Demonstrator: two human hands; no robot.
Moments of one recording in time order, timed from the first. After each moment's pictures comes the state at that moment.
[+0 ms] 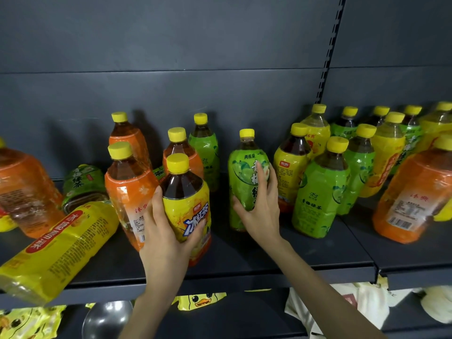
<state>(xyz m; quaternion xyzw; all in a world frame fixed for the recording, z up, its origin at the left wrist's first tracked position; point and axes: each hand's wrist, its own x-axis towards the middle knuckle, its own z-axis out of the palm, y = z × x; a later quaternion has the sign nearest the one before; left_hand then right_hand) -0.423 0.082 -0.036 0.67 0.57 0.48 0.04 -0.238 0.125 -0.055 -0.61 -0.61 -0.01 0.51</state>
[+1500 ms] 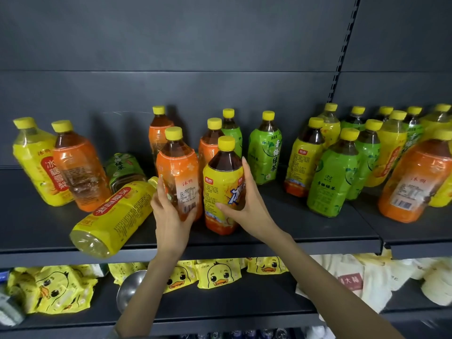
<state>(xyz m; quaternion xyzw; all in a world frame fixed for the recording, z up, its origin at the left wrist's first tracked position) -0.494 0.096 -0.067 0.63 0.58 0.49 0.14 -0.316 0.077 -0.040 -0.49 -0.66 0.27 0.50</state>
